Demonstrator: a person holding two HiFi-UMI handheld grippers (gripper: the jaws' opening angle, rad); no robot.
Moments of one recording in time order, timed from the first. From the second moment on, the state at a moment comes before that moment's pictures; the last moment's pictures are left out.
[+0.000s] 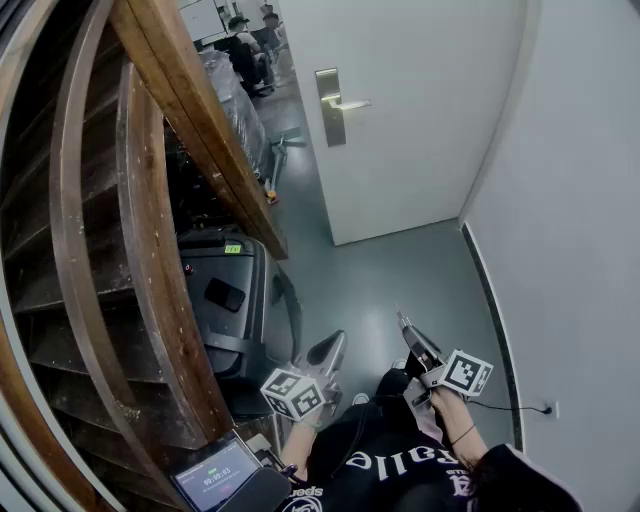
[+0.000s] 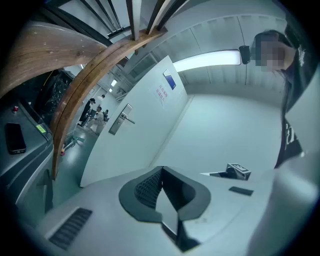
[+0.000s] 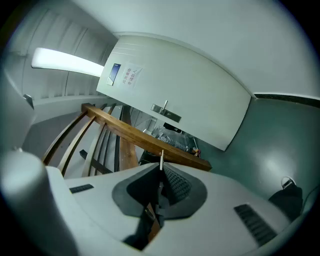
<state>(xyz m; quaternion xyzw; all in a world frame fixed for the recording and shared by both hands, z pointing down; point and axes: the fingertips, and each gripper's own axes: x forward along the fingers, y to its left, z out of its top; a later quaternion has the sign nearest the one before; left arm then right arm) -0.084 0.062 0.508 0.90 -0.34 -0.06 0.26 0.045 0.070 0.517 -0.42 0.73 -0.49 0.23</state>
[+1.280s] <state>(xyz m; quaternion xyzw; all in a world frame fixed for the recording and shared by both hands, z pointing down) 0.027 -0.228 0.499 0.86 -0.43 -0.08 0.25 0.141 -0.316 0.503 -0.34 0.78 -0.50 0.18</state>
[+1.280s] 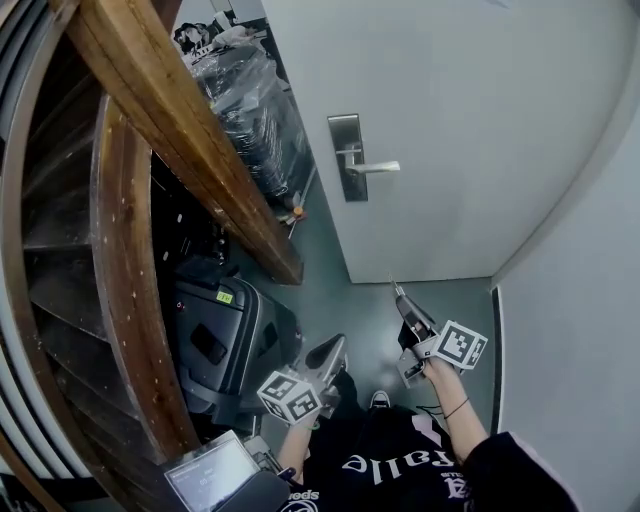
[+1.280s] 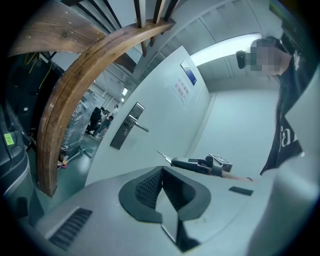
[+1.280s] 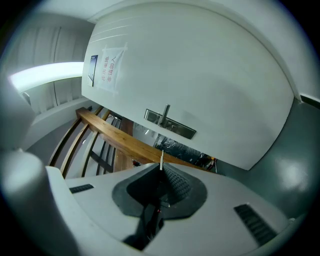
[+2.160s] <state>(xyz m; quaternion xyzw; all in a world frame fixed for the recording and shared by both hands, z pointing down) -0.069 -0.429 0.490 0.90 -0.37 -0.06 0.23 0.046 -0.563 0.515 -0.37 0.68 -0.55 0.31</state>
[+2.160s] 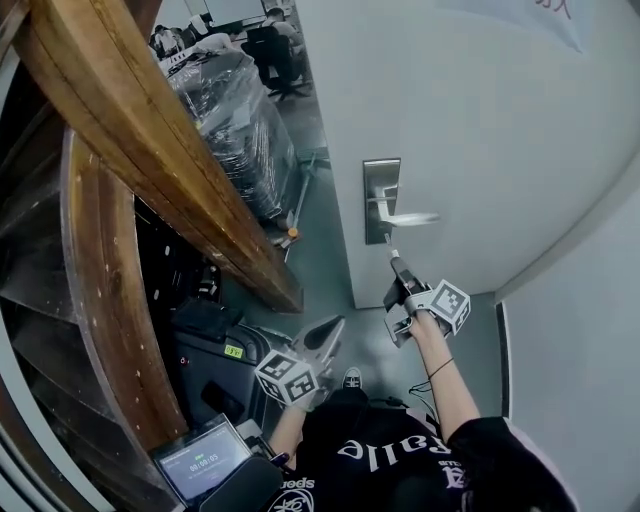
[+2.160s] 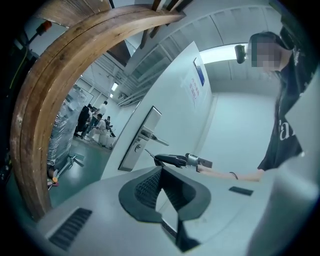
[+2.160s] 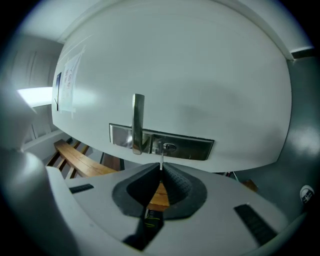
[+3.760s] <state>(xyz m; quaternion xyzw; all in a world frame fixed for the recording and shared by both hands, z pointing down) -0.103 -0.446 0.504 0.89 -0.37 -0.07 0.26 0.021 -0.570 0.523 -0.41 0.78 -0.44 0.17</state>
